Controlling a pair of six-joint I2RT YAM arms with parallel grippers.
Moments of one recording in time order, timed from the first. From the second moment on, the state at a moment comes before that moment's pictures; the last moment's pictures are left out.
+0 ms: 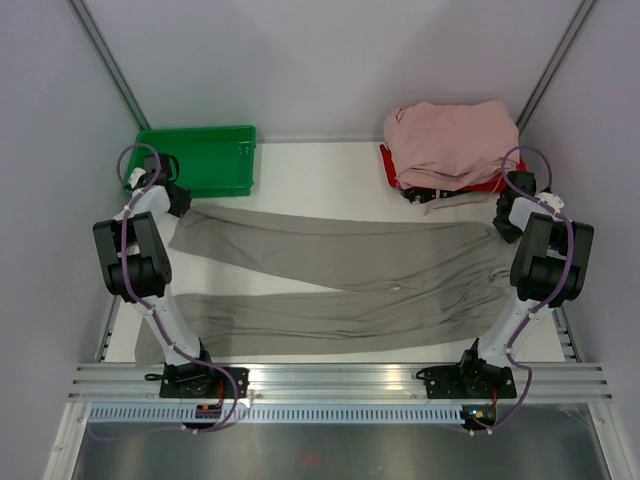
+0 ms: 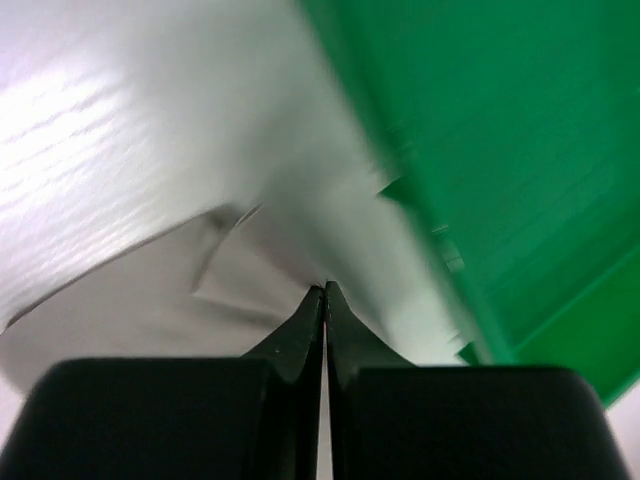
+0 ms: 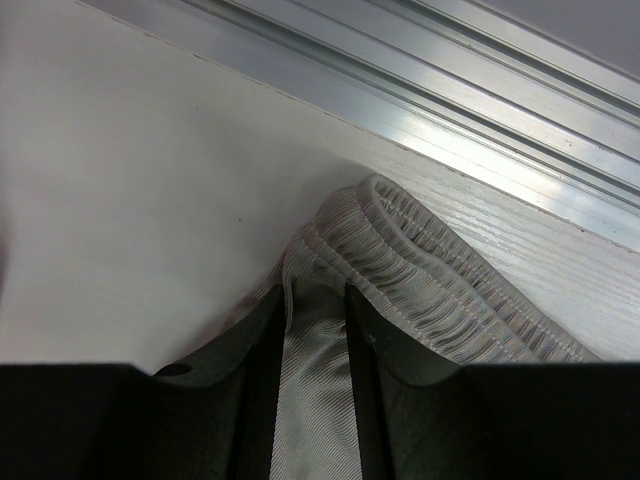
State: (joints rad) left arm 0.24 1.94 1.35 -0.36 -0.16 -0.92; right arm -0.32 1.91 1.20 -0.36 0.47 0.76
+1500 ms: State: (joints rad) left arm 0.24 1.73 1.30 -0.47 -0.21 -0.72; right arm -0.22 1.64 1.22 -0.26 0.20 0.47
